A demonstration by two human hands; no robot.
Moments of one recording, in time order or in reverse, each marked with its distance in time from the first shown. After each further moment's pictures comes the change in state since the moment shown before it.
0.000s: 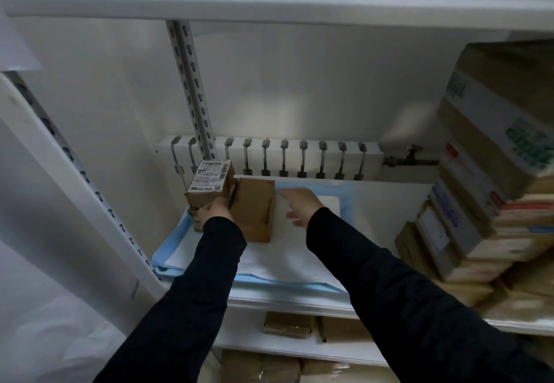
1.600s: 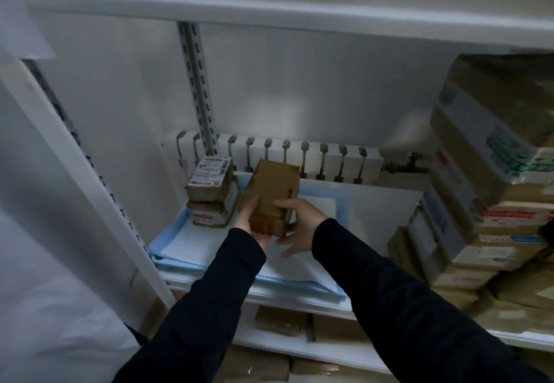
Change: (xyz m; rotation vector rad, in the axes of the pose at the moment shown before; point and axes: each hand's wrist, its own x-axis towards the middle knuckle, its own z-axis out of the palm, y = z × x) left_hand -0.067 -0.057 0.019 -0.405 -0.452 -0.274; right_hand -0.015 0.030 -0.026 0.253 -0.247 0.267
